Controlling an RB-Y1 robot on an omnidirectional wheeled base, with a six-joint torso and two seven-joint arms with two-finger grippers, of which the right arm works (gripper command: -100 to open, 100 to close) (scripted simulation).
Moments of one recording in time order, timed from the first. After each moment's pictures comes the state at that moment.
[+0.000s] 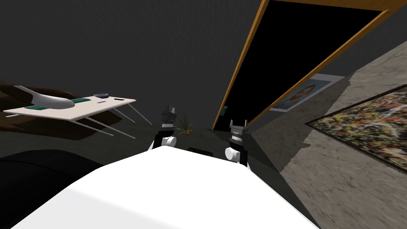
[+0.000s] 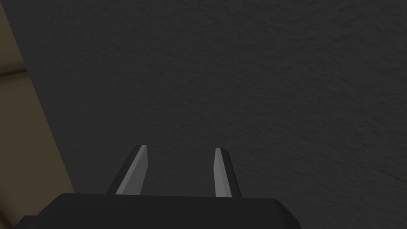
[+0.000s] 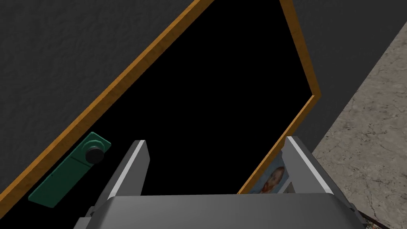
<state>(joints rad) 0.37 -0.18 0.13 -1.96 -0.47 -0.59 -0.29</state>
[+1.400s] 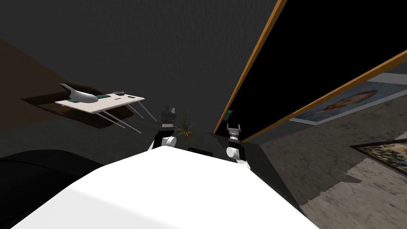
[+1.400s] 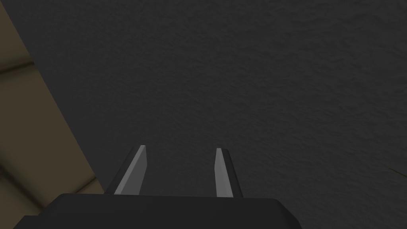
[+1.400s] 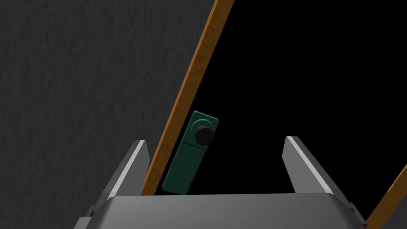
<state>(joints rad) 0.24 -0.35 0.19 -1.66 -0.77 -0.56 -0.64</state>
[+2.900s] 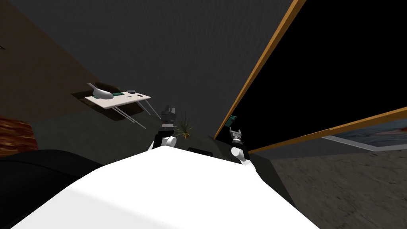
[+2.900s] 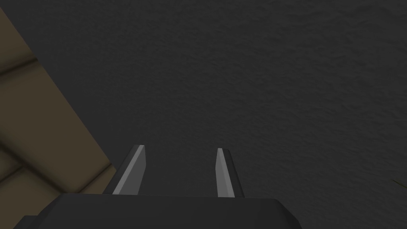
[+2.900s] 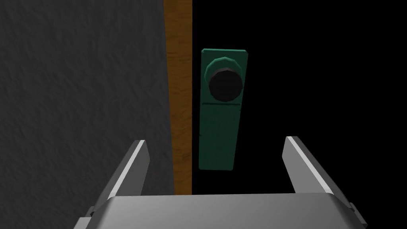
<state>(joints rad) 0.14 -0.51 0.25 -1.40 -1.07 -0.52 -0.98</state>
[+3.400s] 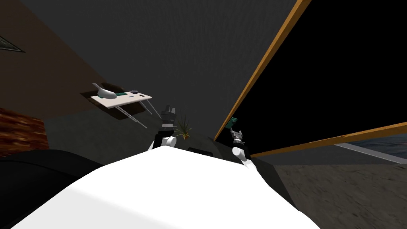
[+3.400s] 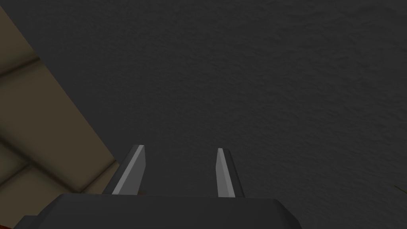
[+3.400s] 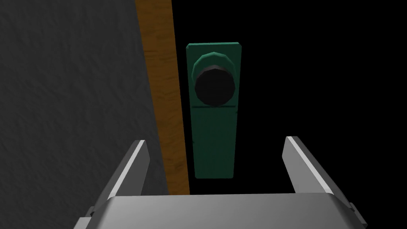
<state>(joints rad) 0.11 -0.53 0.26 -1.34 -1.11 -0.52 -1.04</state>
